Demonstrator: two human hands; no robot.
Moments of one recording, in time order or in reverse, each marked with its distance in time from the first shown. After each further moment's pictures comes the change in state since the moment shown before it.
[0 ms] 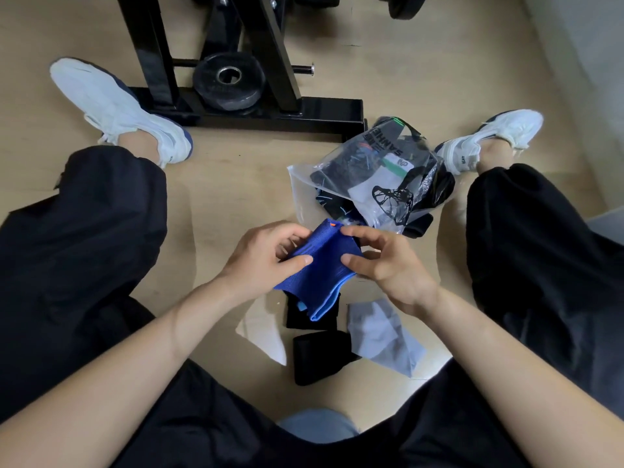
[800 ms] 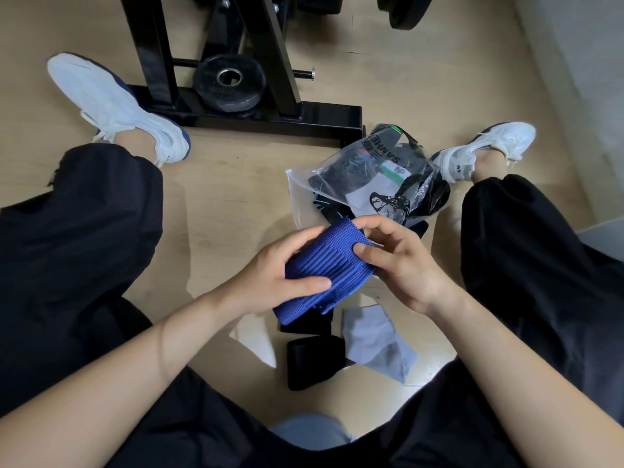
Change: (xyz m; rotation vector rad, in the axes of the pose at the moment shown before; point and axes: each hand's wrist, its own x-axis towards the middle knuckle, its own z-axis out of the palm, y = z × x) left_hand -0.009 0.019 0.005 -0.155 -0.208 -0.020; right_hand -0.001 -0.016 -0.016 0.229 -0.168 -0.121
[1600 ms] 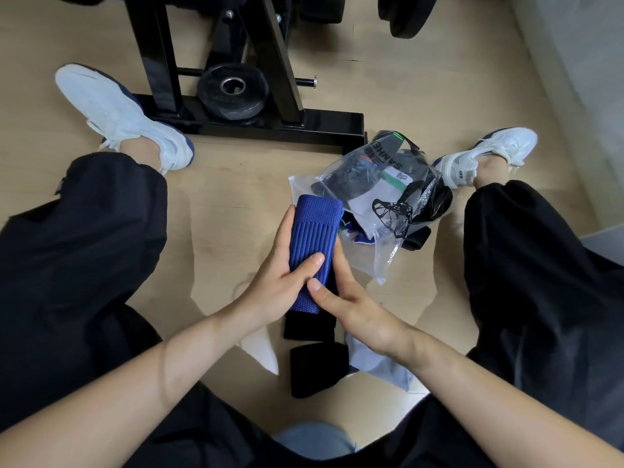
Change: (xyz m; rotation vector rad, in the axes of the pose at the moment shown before) left_hand 0.004 0.008 0.020 -0.294 0.275 -0.115; right_hand -0.011 0.039 0.054 -0.265 -0.184 -0.012
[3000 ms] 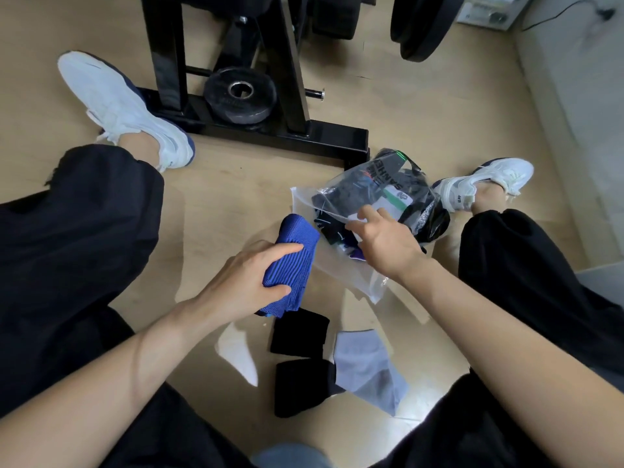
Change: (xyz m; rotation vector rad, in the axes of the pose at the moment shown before) left_hand 0.019 -0.036 -0.054 0.694 -0.077 0.091; right_hand 0.087 -0.013 -0.107 -1.662 0.045 0.053
